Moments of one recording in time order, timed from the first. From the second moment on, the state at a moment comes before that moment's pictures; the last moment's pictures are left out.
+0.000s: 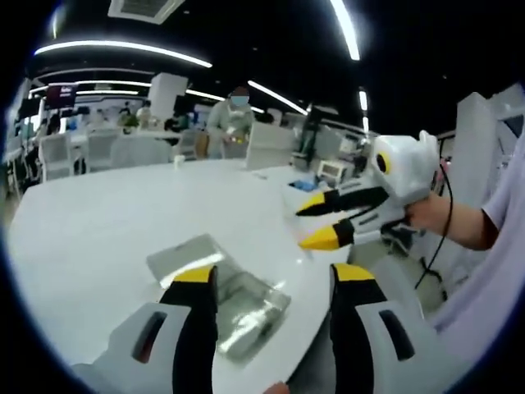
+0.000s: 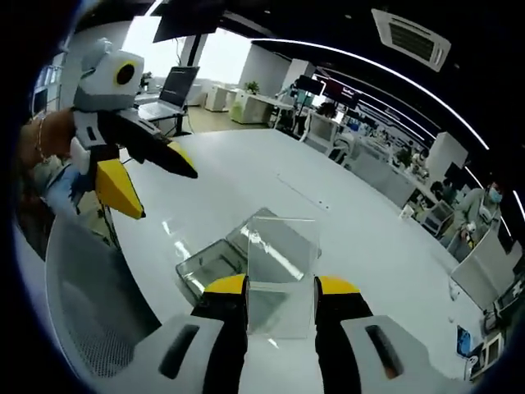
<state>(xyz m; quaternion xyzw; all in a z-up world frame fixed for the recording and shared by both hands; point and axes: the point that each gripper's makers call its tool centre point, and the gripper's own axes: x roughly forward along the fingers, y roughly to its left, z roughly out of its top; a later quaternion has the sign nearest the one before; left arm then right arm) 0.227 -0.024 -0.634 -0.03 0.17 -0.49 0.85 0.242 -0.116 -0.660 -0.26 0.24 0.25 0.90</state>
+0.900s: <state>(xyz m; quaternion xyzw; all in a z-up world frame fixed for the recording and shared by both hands) 0.242 -0.059 -0.625 -0.17 0.17 -0.49 0.84 0.241 -0.078 -0.647 -0.29 0.20 0.28 0.89</state>
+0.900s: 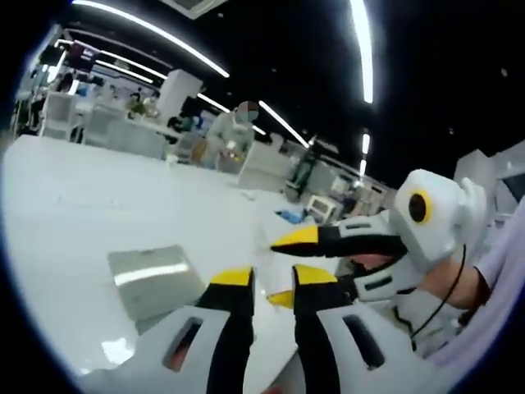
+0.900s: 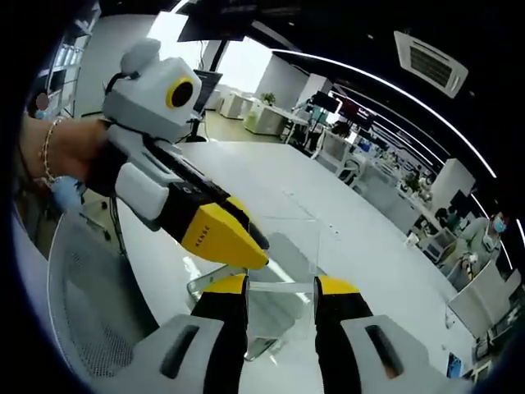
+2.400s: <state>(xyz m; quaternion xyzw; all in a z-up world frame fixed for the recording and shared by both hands) 0.242 -0.057 -0.645 -0.19 0.21 -0.48 0.83 0.237 -0.062 -0.650 -0.35 0.18 0.30 0.87</state>
